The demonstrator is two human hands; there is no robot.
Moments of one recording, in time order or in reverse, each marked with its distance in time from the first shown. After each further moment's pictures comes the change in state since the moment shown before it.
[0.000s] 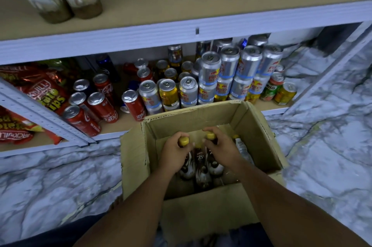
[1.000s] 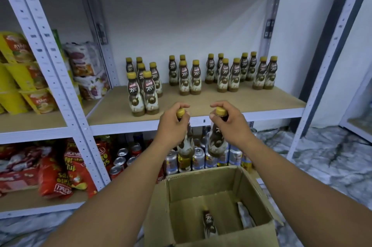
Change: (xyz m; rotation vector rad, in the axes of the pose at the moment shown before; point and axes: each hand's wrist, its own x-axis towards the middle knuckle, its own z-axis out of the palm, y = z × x) left_hand -0.100 0.279 -0.169 0.003 0.268 0.656; right_hand -0.101 -0.308 -0.114 -0.009 0.346 -0.599
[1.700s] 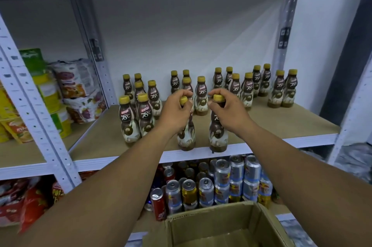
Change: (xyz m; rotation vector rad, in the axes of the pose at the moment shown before) left_hand 0.154 -0.005 0.005 0.047 0.031 0.066; right_hand 0.158 0.012 0.012 -0.024 0.048 -0.085
